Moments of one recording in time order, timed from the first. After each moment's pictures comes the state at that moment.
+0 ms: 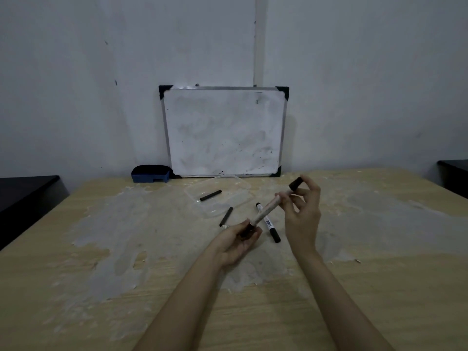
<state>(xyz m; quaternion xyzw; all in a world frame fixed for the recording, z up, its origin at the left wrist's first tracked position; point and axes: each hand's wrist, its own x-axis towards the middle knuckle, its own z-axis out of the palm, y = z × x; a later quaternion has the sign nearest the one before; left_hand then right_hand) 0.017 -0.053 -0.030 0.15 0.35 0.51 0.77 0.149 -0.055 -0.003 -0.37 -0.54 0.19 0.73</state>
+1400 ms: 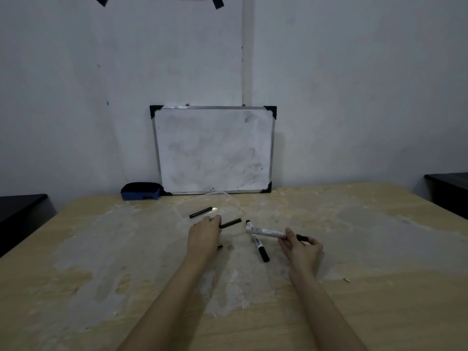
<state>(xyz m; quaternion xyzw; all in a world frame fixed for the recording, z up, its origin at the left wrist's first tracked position) -0.007 -0.011 -0.021 0.69 0.70 0.17 -0.07 0.182 -0.028 -0.044 -0.44 -0.19 0.47 0.74</state>
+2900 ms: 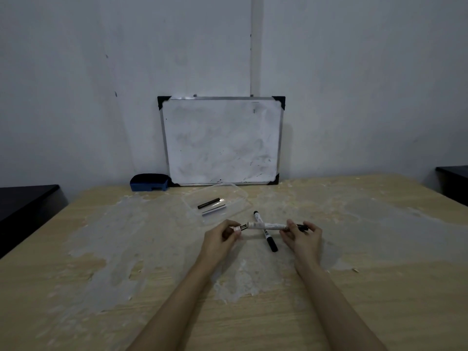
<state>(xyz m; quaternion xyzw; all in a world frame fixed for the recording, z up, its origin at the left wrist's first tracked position) -0.003 -0.045 -0.047 0.62 0.55 0.49 0.26 0.171 -0.028 -0.044 -0.43 -0.24 0.49 0.72</state>
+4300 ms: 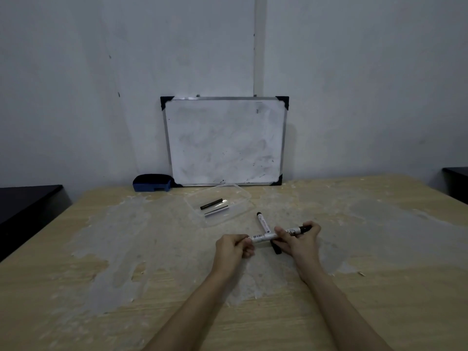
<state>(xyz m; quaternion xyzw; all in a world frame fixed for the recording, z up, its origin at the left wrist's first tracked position) 0.030 -0.062 -0.041 0.52 0.54 0.53 0.40 0.171 -0.034 -0.047 -0.43 -0.40 0.49 0.65</state>
